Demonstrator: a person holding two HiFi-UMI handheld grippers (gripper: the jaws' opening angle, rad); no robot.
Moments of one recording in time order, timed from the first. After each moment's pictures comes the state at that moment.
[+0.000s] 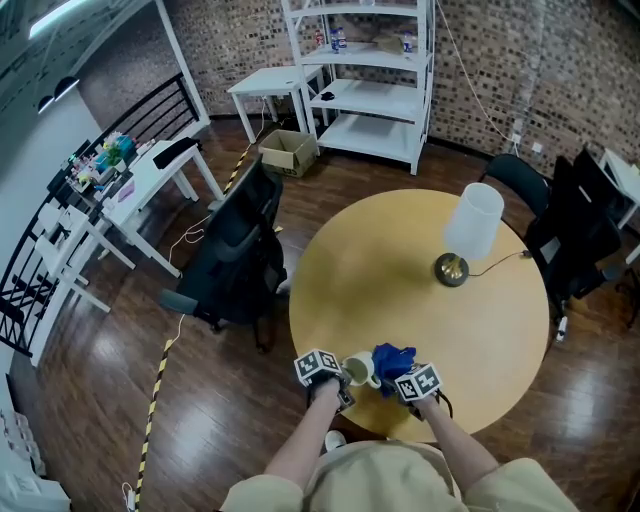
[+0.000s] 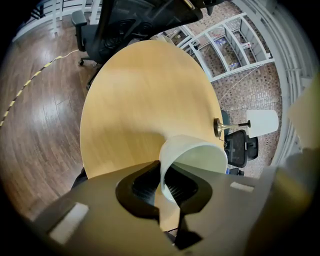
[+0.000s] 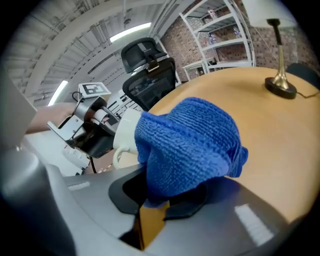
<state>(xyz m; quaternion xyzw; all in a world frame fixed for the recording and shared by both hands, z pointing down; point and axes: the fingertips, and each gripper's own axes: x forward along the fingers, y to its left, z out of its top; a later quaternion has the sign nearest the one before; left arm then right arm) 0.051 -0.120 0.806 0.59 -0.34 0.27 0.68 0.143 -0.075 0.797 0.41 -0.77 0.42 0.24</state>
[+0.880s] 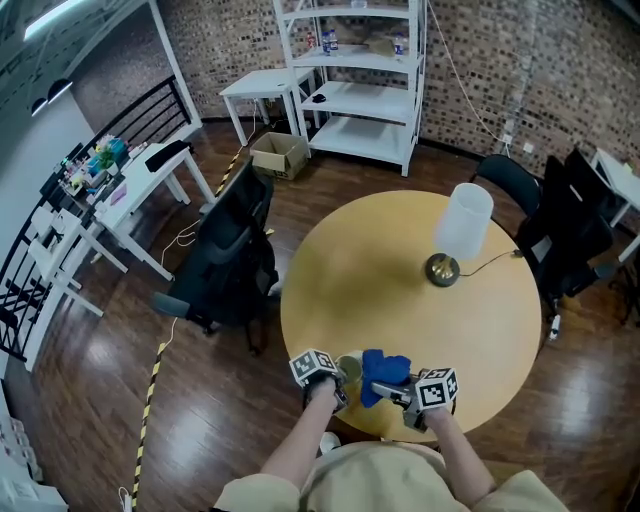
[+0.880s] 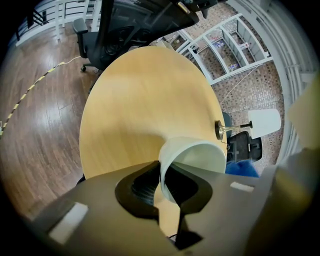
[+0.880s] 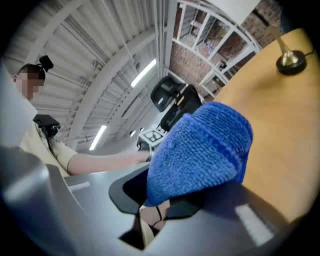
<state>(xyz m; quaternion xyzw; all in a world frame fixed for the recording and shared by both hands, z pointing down) 0.055 -0.126 0.803 0.60 -0.36 0.27 0.66 0.114 -0.052 0.661 0.29 -0.85 0.44 -0.04</state>
